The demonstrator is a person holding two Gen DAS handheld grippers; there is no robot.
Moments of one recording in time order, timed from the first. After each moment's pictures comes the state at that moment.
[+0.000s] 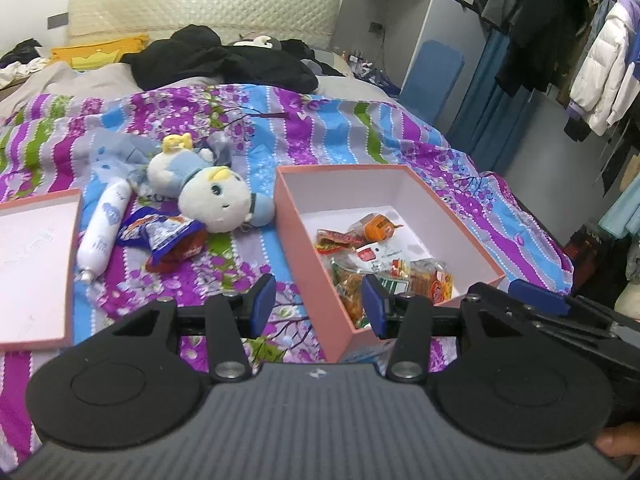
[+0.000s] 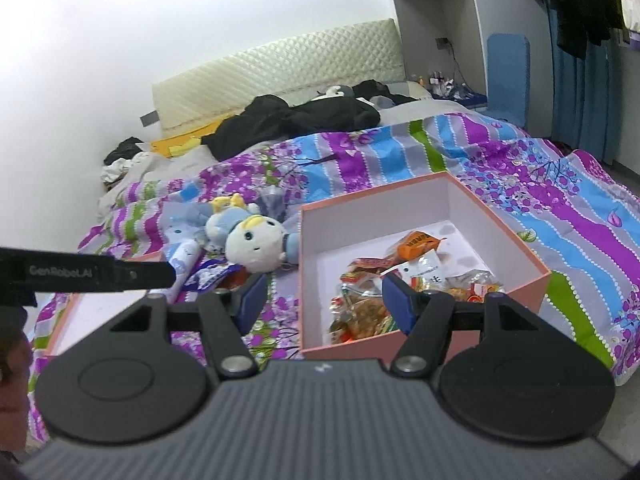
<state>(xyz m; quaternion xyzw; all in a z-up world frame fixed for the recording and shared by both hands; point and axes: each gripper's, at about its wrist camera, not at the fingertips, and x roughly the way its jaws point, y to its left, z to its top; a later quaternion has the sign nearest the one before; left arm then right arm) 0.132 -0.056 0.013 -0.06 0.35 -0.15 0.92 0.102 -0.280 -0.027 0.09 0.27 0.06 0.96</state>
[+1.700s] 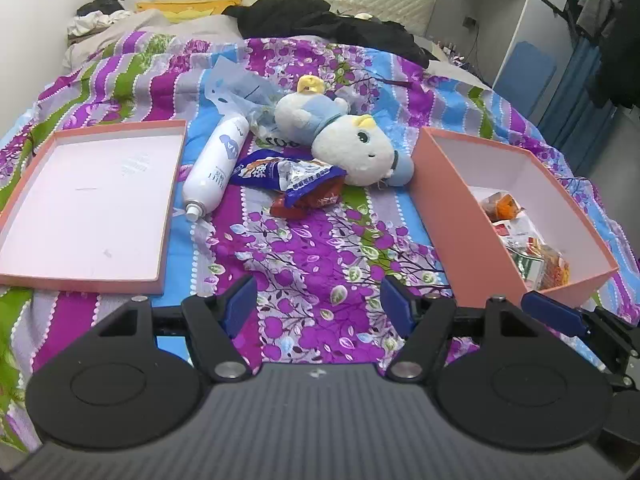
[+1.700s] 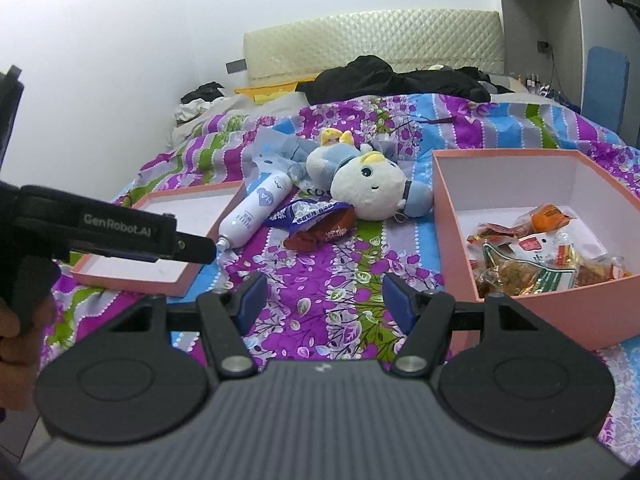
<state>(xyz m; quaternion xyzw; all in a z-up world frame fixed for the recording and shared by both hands) 0.160 0.069 -0.092 -0.08 0.39 -0.03 0.92 0.131 -0.152 -0.121 0.02 0.28 0.17 0.94</state>
